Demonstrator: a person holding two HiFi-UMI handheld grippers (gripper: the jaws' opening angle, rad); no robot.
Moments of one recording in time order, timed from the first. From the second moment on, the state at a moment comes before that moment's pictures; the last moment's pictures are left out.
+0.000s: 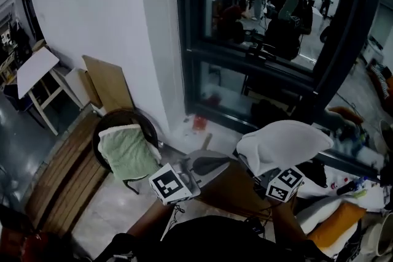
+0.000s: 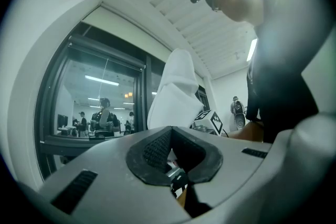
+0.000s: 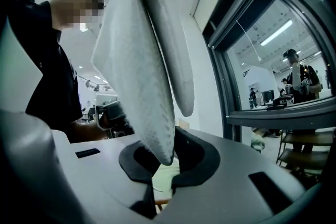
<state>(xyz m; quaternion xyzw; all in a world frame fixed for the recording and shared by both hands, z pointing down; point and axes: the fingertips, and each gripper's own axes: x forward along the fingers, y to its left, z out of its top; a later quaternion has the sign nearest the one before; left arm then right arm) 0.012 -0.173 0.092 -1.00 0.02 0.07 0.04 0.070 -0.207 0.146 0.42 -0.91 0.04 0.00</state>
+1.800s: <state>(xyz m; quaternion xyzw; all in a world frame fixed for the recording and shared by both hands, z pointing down) 0.003 -0.121 0.448 -0.95 0.01 -0.07 -0.31 -0.007 -0.151 0.573 0.34 -0.75 0.56 -0.11</state>
